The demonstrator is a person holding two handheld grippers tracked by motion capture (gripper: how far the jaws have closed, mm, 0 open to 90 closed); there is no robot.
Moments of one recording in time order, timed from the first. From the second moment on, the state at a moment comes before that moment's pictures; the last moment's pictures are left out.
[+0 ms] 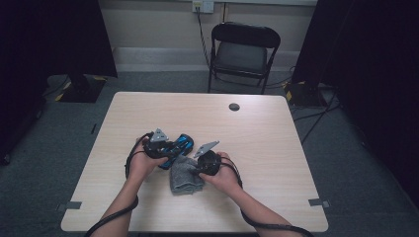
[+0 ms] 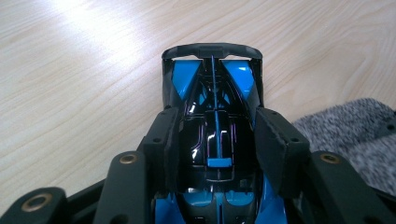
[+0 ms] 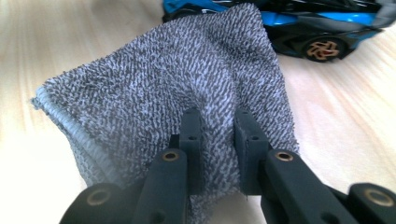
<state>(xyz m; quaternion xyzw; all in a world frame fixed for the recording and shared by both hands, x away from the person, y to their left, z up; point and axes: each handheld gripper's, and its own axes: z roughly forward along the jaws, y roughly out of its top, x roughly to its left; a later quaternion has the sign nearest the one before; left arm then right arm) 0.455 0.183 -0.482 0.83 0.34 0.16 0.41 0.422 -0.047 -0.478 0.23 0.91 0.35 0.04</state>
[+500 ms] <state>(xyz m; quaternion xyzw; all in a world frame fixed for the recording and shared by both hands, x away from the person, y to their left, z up) 0.455 0.184 -0.481 0.83 0.34 0.16 0.41 0.442 -0.061 -0.478 0.26 0.90 0.34 0.05</state>
